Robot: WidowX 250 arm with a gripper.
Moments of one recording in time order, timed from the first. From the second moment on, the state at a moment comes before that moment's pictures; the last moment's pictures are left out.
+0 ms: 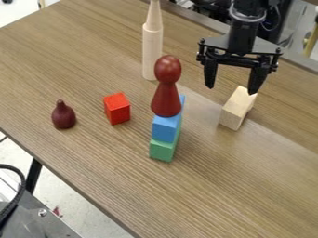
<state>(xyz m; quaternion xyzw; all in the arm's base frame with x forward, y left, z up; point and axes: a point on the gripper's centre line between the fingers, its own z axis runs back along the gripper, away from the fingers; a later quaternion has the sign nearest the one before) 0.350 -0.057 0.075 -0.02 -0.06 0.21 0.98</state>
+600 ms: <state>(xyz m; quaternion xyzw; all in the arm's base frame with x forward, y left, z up) 0.324 -0.064 0.124 -0.06 -0.12 0.24 0.96</state>
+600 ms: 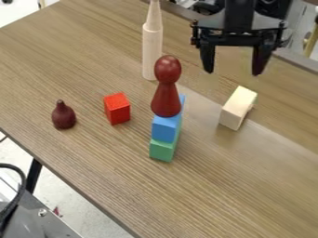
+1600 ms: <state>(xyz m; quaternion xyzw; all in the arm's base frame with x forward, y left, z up) 0.260 -0.043 0.214 -0.05 -0.20 0.42 0.89</state>
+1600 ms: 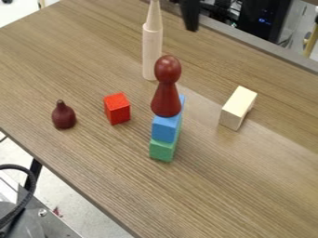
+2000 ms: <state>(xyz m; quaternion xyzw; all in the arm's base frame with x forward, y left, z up) 0.233 0.008 0.192 -0.02 -0.17 0.49 0.85</state>
